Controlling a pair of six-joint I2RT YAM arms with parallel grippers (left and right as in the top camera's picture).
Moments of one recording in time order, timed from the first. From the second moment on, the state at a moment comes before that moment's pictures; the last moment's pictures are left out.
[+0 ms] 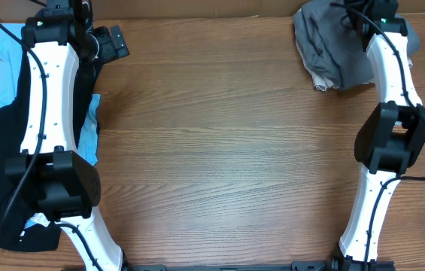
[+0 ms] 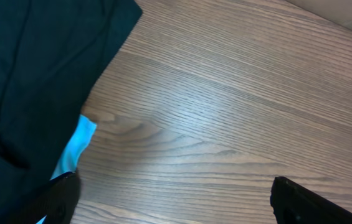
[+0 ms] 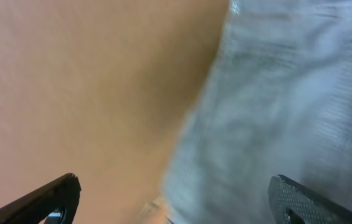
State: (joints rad) left arm 0.08 2.06 2.09 -1.12 0.07 -0.30; right arm -0.14 2.46 2.31 -0.40 -0.07 0.84
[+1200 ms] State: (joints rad) left arm 0.07 2.06 2.09 -1.11 0.07 -0.31; right arm -0.04 1.71 2.36 -1.37 -0.10 0.25
